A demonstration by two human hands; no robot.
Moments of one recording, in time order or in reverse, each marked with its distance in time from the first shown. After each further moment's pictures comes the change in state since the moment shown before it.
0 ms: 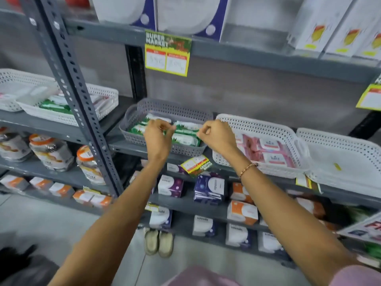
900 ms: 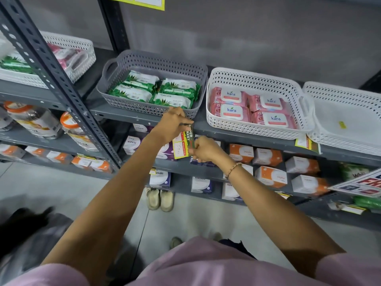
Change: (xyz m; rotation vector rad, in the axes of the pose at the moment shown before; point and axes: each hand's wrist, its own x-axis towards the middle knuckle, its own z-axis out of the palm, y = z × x) left_hand -0.037 -0.039 0.057 0.323 -0.807 0.256; right_hand -0.059 0.075 0.095 0.146 -0.629 0.334
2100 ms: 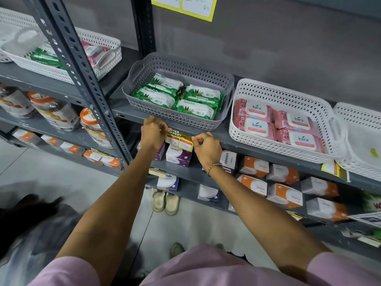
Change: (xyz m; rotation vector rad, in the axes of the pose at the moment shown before) left_hand -0.025 -0.103 -0.005 -0.078 0.417 -0.452; right_hand 0.061 -0.034 0.045 0.068 0.636 -0.203
